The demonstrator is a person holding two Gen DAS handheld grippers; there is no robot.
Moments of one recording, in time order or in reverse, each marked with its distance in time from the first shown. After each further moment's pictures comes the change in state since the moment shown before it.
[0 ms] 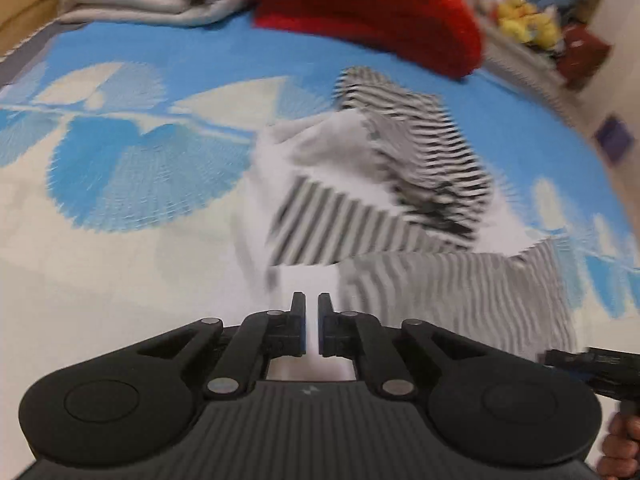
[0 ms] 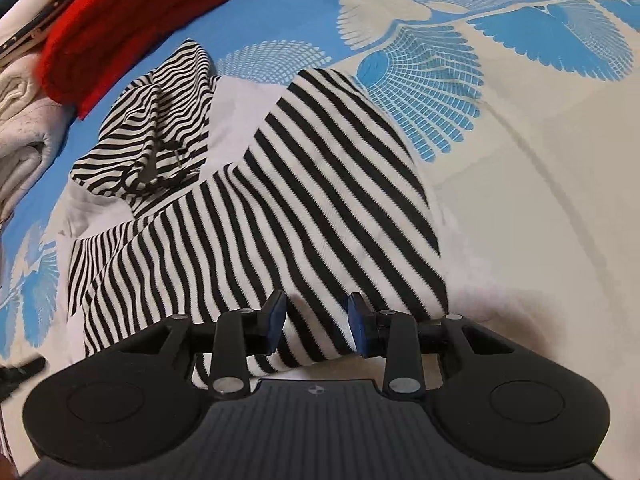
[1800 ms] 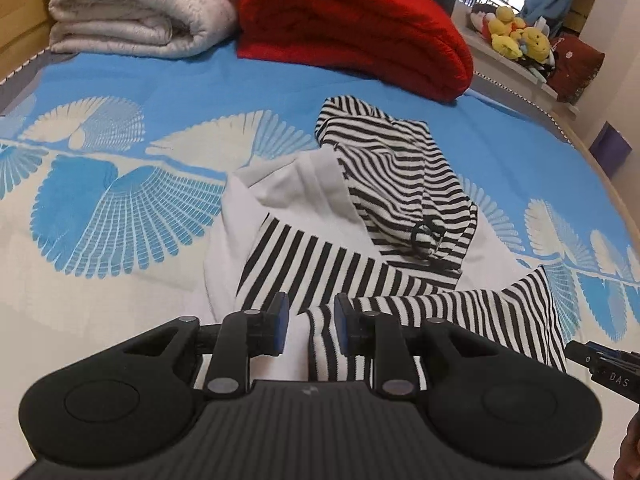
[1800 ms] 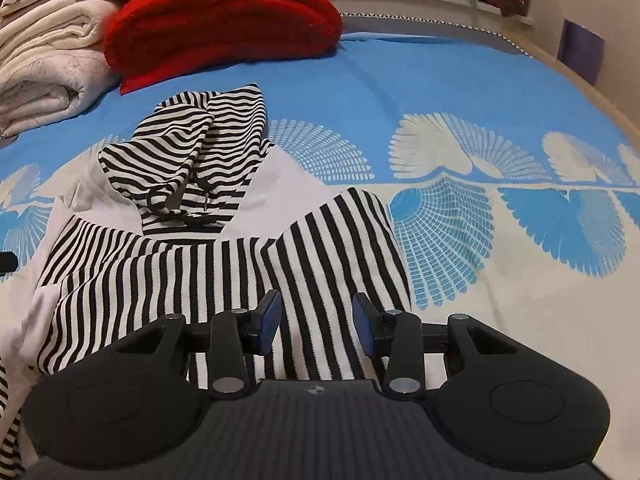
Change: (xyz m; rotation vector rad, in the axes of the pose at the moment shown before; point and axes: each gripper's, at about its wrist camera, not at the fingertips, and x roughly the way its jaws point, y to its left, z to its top) left arm 0.005 -0.030 0.024 0.025 -0.083 0.029; right arm -0.033 0.044 0.019 -0.411 -0.219 -0.114
